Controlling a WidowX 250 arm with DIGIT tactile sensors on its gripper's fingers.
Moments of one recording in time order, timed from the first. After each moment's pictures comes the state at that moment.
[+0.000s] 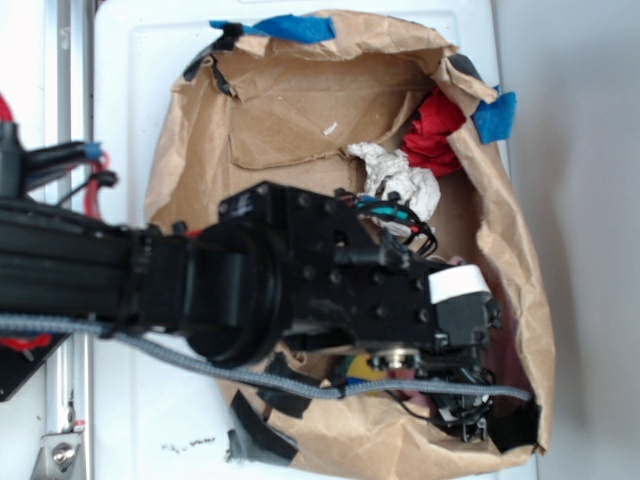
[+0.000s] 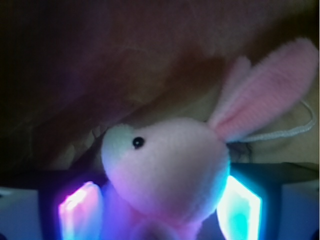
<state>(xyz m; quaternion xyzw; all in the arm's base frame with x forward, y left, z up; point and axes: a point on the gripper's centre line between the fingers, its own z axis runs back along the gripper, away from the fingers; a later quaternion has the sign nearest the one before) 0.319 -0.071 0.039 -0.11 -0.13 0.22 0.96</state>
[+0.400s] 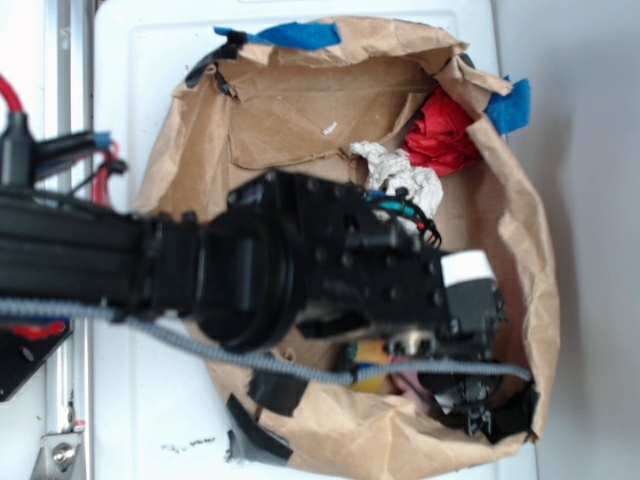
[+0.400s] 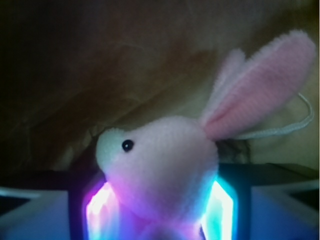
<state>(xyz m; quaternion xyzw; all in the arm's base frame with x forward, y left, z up) 0.317 -0.055 0.041 -0.12 -0.11 0.23 0.96</state>
